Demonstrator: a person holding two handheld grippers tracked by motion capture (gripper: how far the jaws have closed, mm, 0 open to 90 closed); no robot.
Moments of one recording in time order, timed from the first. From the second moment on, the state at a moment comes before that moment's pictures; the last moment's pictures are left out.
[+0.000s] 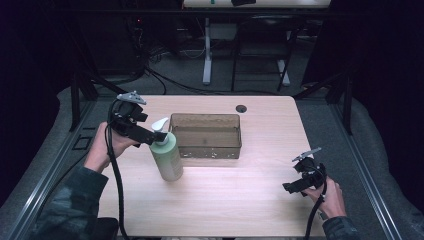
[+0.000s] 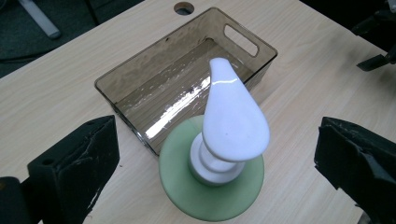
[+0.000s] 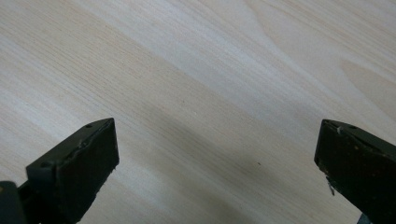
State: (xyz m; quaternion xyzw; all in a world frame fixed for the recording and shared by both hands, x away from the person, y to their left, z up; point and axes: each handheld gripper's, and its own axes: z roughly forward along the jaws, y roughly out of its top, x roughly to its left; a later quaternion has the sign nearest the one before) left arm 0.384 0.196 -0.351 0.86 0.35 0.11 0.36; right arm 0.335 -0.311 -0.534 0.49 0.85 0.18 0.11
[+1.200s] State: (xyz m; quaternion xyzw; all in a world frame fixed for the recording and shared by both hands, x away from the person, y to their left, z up) left arm 0.401 0.173 -0.339 0.90 0.35 0.08 0.27; right arm 0.334 -0.312 -0.537 0.49 0.85 0.17 0.11
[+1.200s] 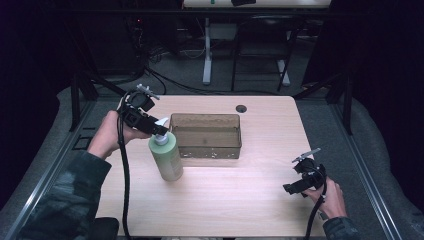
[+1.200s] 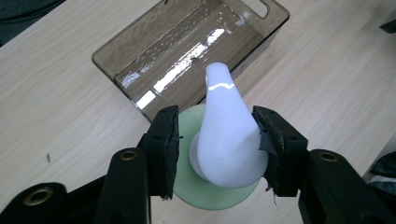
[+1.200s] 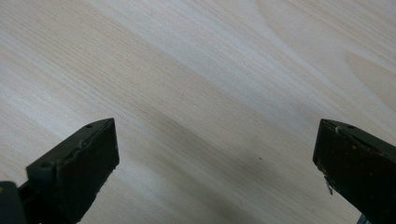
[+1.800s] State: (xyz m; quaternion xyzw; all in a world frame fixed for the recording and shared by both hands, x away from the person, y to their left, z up) left arm 0.399 0.173 -0.340 0.90 0.34 0.08 0.28; right arm 0.332 -0.312 -0.536 0.49 0.85 0.17 0.12
